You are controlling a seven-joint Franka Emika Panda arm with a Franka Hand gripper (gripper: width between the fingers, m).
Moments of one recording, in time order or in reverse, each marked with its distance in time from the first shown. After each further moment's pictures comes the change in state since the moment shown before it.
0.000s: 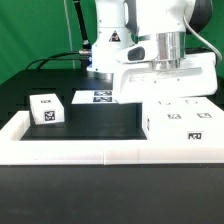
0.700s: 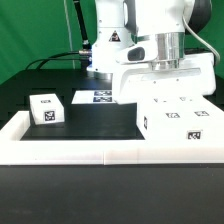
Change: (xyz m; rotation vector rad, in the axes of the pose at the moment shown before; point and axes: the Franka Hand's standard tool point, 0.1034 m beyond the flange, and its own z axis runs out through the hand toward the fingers) arm -0.001 0.002 -0.002 0.000 -0.012 -0.034
